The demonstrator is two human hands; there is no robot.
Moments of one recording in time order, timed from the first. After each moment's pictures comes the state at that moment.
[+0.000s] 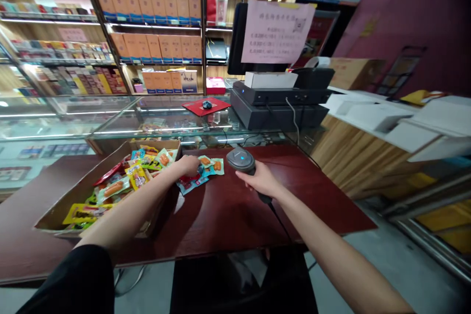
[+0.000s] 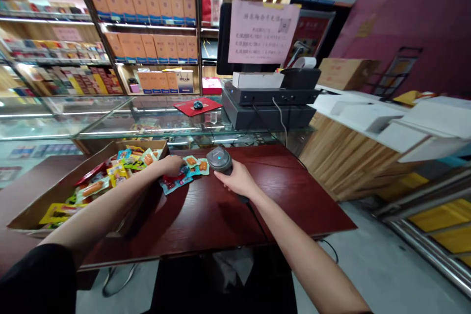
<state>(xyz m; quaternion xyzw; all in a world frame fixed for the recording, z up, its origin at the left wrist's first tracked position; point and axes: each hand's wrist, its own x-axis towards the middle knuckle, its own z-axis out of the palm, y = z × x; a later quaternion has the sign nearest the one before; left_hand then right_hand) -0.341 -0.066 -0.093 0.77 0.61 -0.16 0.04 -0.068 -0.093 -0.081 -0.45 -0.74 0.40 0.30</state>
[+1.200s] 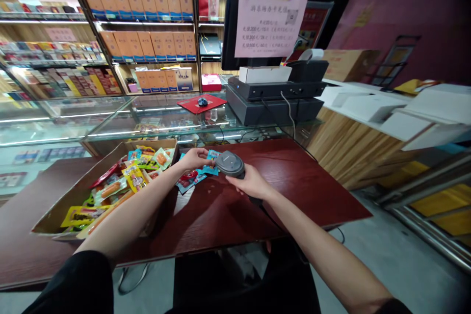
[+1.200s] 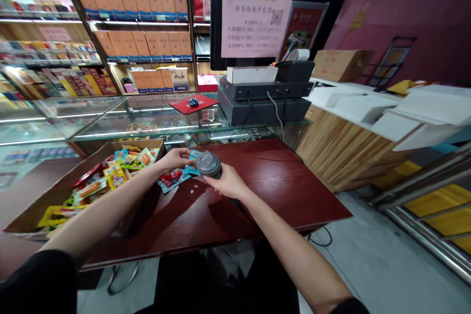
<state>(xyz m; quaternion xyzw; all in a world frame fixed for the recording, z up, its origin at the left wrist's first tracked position) -0.309 -0.075 -0.094 0.53 0.55 0.39 0.51 -0.081 -0.108 -0.101 -0.41 -0.75 0.43 0.29</state>
